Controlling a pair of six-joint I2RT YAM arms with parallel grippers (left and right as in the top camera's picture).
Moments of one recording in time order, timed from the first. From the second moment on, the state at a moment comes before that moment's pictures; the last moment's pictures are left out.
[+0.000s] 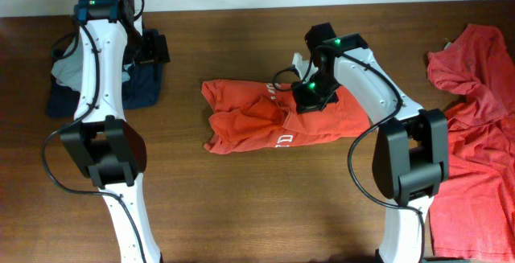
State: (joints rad) left arm 0.05 2.38 2.45 -1.43 -0.04 -0.14; right arm 0.26 2.13 1.76 -1.15 -0.33 -0.01
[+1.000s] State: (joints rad) left arm 0.05 2.38 2.45 -1.43 -0.04 -0.14; right arm 0.28 2.14 1.49 -0.94 -0.52 -0.01
